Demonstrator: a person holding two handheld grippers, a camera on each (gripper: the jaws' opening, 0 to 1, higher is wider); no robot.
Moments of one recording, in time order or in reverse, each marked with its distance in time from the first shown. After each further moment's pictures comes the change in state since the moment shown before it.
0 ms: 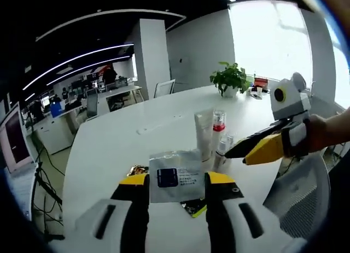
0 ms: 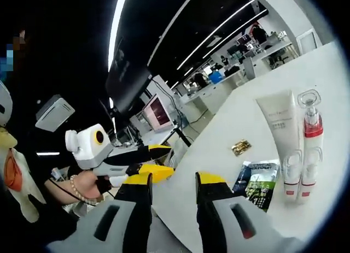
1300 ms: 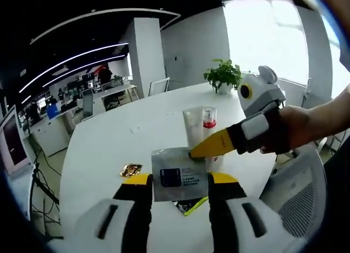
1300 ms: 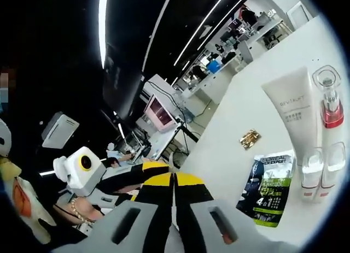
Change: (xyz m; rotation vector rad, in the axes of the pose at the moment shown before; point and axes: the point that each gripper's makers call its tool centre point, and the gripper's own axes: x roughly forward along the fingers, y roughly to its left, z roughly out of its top) left arm 0.001 -0.013 -0.005 -0.009 0.014 -0.018; right arm 0.024 -0.003 0.003 0.152 0.038 0.054
